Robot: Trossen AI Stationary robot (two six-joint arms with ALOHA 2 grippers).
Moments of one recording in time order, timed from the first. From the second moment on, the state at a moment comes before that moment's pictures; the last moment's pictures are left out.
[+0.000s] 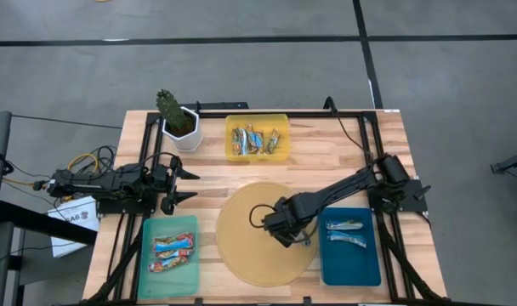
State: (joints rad) left arm -0.06 0.01 0.01 0.03 -0.01 -0.12; right arm 0.33 1.98 1.48 -1.11 0.00 0.99
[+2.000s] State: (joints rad) left arm -0.06 0.01 0.01 0.03 -0.01 -0.12; right arm 0.30 2.00 1.35 -0.92 -0.05 1.01
